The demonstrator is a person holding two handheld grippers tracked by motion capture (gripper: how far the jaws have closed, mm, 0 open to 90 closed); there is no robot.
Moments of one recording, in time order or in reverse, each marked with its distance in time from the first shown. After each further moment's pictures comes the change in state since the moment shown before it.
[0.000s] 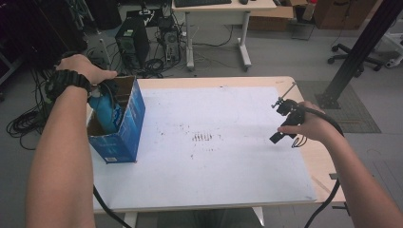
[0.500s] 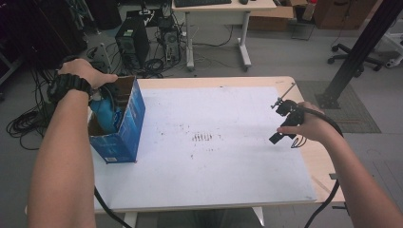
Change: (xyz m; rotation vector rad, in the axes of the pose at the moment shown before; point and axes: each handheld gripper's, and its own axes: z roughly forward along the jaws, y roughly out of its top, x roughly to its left) left arm 0.002 0.000 0.012 0.005 -0.004 -0.006; right arm 0.002 0.000 0.002 0.003 0.001 -0.001
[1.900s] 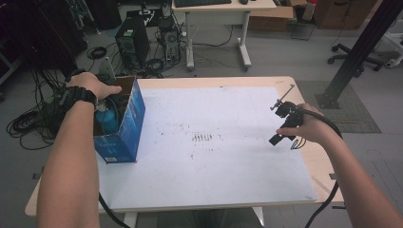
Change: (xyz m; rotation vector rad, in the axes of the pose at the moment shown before) left arm 0.002 0.003 0.038 0.039 -0.026 0.010; right arm 0.000 -0.001 0.004 0.009 0.002 -0.001
